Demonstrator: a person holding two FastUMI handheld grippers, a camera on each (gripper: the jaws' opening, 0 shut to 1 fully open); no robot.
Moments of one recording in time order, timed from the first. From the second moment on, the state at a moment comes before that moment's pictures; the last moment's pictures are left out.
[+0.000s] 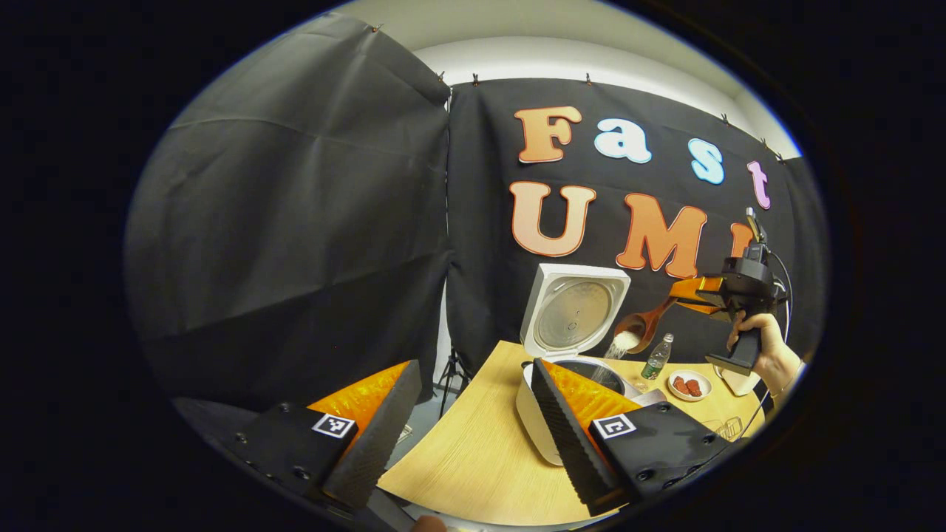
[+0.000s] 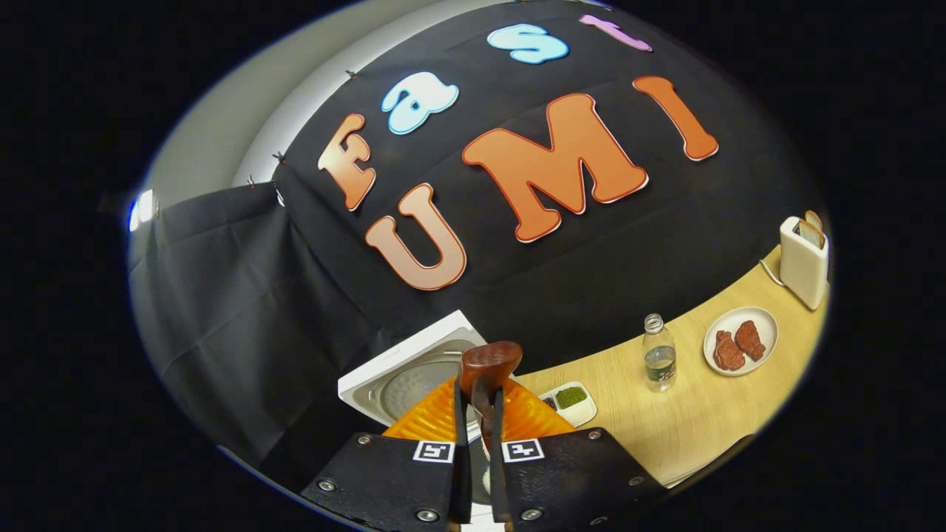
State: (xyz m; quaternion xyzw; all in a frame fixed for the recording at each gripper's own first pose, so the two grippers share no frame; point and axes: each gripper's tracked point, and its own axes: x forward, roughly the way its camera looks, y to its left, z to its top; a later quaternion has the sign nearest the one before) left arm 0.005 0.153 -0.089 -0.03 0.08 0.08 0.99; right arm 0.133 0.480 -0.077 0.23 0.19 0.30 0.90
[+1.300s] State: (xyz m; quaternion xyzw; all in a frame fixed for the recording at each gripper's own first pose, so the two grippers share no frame) left arm -0.009 0.156 -0.101 -0.03 0.08 0.09 0.99; right arm 0.069 0.519 -0.082 -0.02 0.07 0.40 0.91
